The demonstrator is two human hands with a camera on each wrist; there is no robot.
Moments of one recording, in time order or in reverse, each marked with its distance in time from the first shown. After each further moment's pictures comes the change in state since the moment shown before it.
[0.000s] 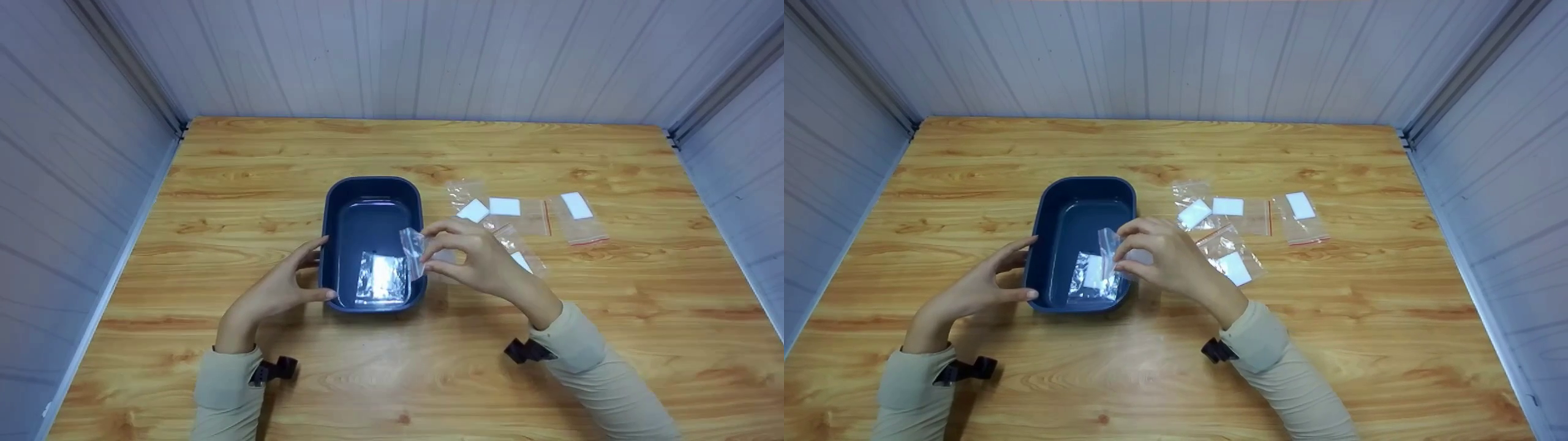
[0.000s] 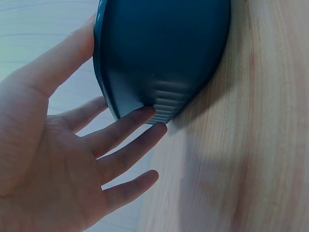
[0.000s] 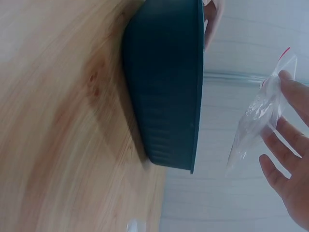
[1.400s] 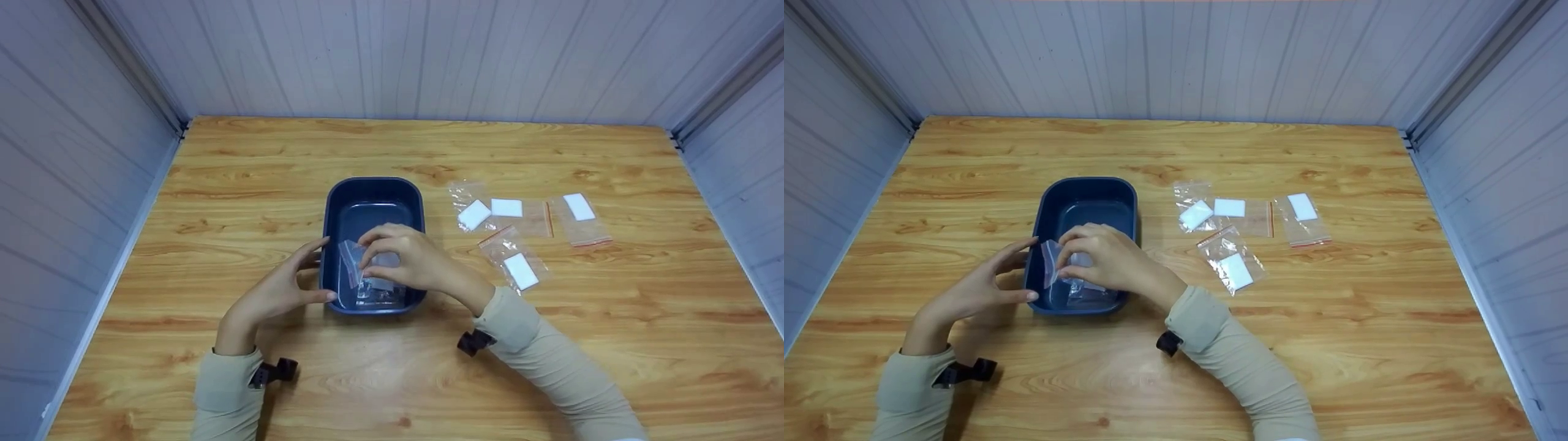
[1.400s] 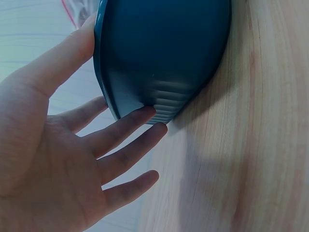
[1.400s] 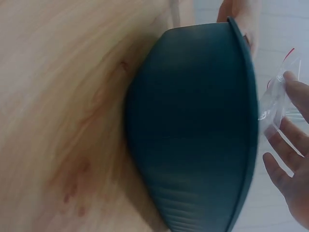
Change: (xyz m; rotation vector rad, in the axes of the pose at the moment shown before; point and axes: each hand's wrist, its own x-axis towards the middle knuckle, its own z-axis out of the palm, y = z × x) left_hand 0.000 0.000 0.000 0.024 0.005 -0.028; right_hand 0.051 0.002 0.065 0.065 -0.186 -0.014
